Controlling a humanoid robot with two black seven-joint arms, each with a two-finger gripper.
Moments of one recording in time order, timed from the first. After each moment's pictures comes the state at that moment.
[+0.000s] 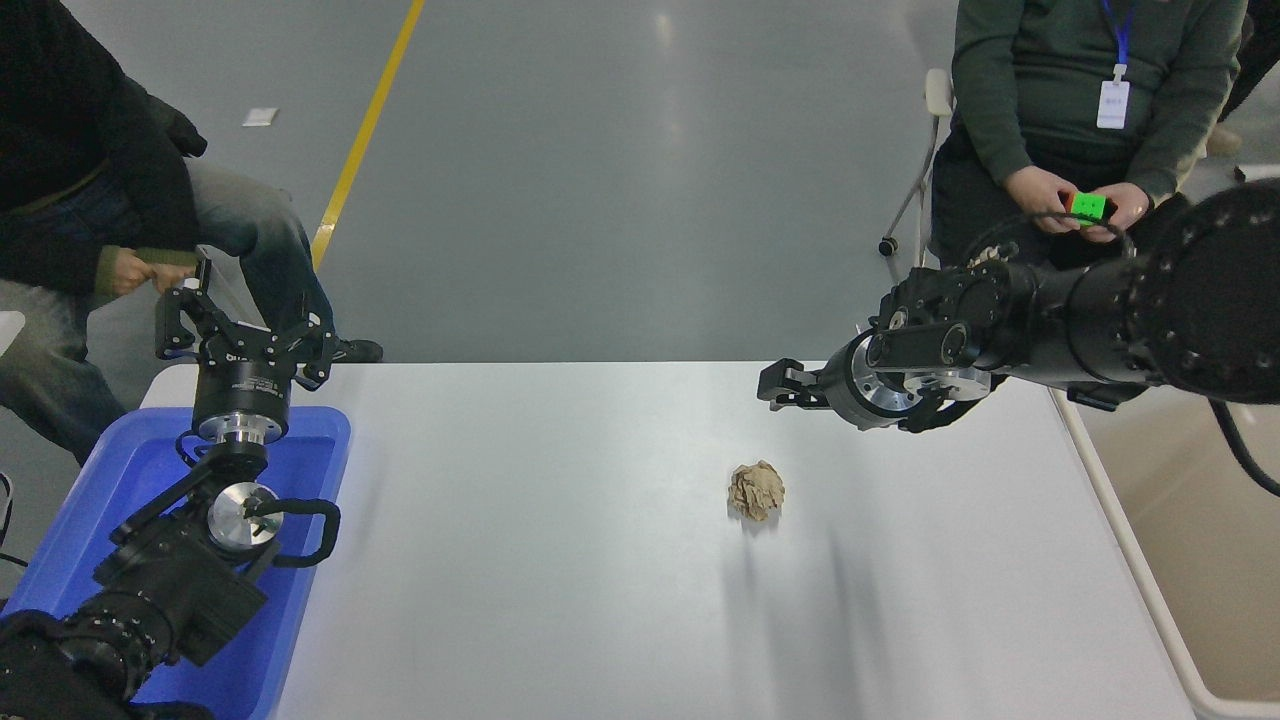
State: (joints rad) left arm -0.69 0.18 -0.83 -0.29 -0.15 -0.55 -0.64; right arm 1.58 0.00 -1.10 1.02 0.13 0.10 -0.09
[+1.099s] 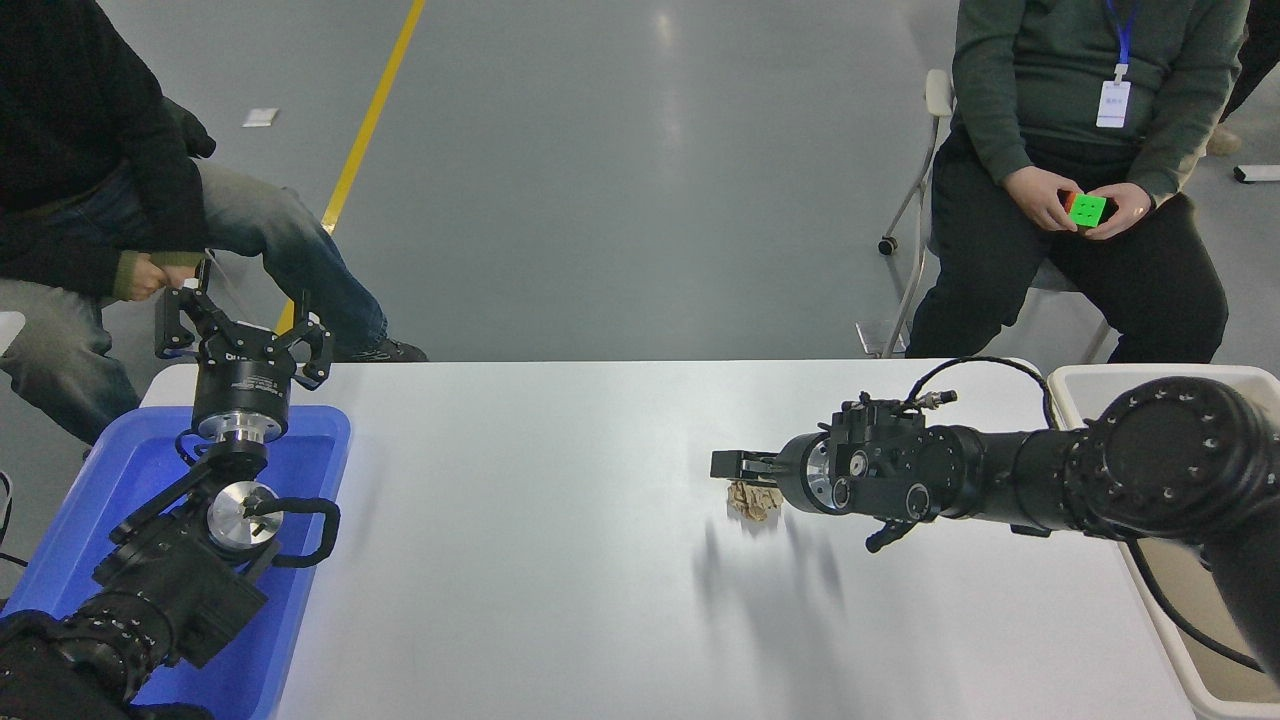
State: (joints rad) left arm -0.69 0.18 -0.83 -0.29 -0.15 -0.55 -0.64; right arm 1.17 0.00 -0.80 0.72 -0.39 -0.02 -0.02
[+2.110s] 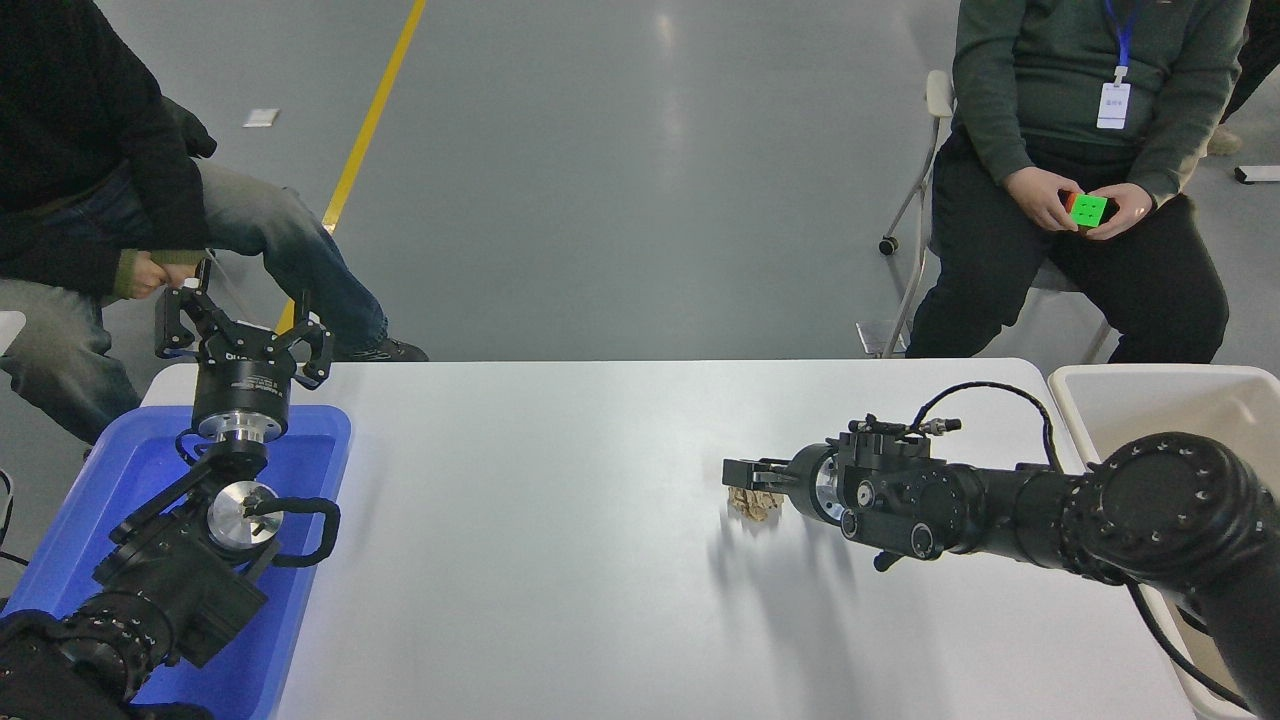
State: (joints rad) left arm -0.69 0.18 -0.83 -0.29 -0.15 -0.55 -0.64; right arm 1.06 0.00 -0.73 0.65 -0.53 -0.07 -0.02
